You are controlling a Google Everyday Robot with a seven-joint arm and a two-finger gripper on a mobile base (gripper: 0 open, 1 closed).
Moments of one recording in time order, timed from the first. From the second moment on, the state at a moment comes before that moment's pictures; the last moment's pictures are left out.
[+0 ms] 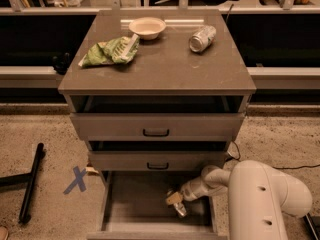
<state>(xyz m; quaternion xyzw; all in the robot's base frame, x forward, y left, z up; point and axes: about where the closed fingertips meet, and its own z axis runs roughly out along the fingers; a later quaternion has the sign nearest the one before) 0.558 -0.071 0.190 -0.26 0.90 0.34 0.10</state>
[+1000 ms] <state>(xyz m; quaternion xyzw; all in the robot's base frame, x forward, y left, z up) 0.547 -0.083 0.202 -0.25 0.90 0.34 0.12</state>
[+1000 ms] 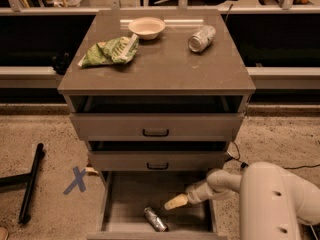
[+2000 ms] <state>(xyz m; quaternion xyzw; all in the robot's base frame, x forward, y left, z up) 0.515 -0.135 0.261 -0.23 0.91 0.31 0.18</state>
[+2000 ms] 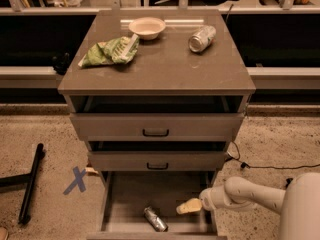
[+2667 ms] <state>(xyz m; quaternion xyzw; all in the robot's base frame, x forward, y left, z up) 0.512 -0.176 0.278 -0.21 0.91 0.29 0.19</state>
